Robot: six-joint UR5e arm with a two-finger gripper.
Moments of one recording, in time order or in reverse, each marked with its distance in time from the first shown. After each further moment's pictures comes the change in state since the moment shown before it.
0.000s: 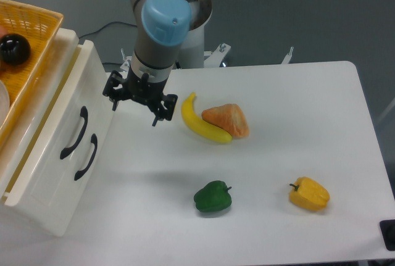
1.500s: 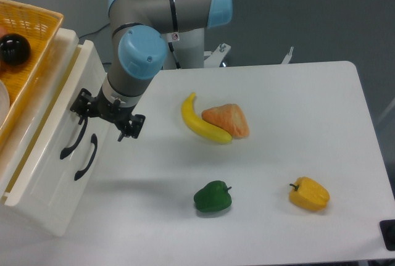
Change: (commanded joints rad) arm -0.101 -0.065 0.011 0.003 -0.052 -0.087
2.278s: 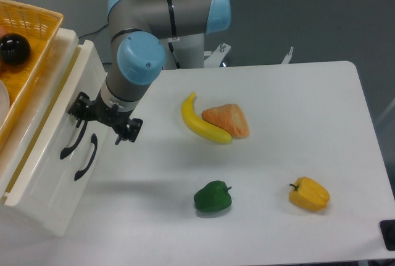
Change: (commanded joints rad) arm -0.014 -0.026 0.003 0.015 -0.009 -0.002
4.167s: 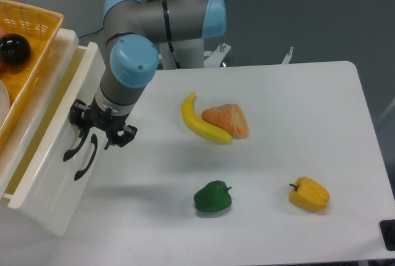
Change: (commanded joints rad) arm -0.009 -0.008 0.015 0.041 0.017 0.012
